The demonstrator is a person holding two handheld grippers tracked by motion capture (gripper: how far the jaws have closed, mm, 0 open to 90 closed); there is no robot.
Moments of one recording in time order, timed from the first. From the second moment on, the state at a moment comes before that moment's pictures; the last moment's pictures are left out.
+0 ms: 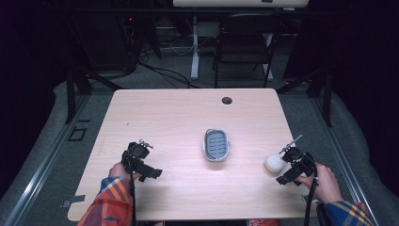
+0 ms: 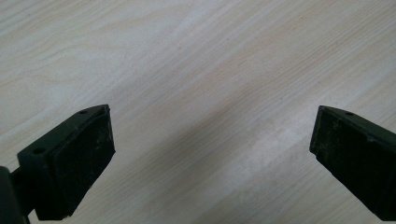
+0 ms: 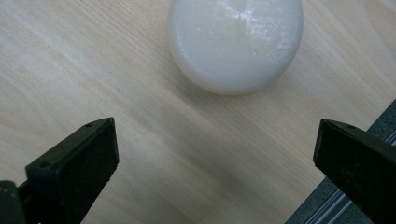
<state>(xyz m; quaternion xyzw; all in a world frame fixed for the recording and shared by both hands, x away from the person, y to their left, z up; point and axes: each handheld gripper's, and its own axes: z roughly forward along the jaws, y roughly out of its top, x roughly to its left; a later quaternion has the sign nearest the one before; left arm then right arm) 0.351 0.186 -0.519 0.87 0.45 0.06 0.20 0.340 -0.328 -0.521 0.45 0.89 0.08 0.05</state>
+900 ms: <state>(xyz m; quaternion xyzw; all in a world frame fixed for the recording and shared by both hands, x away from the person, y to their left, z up) 0.352 0.185 -0.519 0.87 0.45 0.05 0.21 0.351 -0.325 -0.512 0.43 0.90 0.07 0.03</state>
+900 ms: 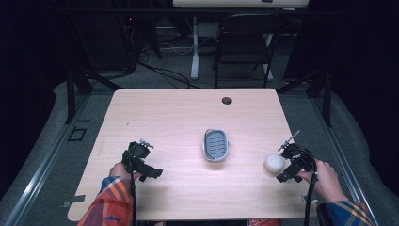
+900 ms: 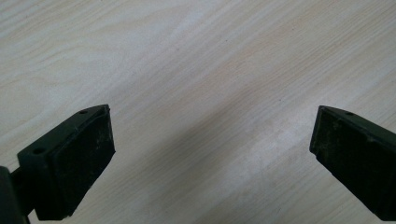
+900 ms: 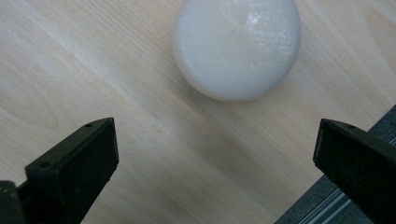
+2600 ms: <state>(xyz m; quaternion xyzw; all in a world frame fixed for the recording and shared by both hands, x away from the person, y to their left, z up) 0.353 0.184 -0.519 0.87 0.45 0.05 0.21 0.407 -0.288 -0.530 0.45 0.89 0.06 0.02</state>
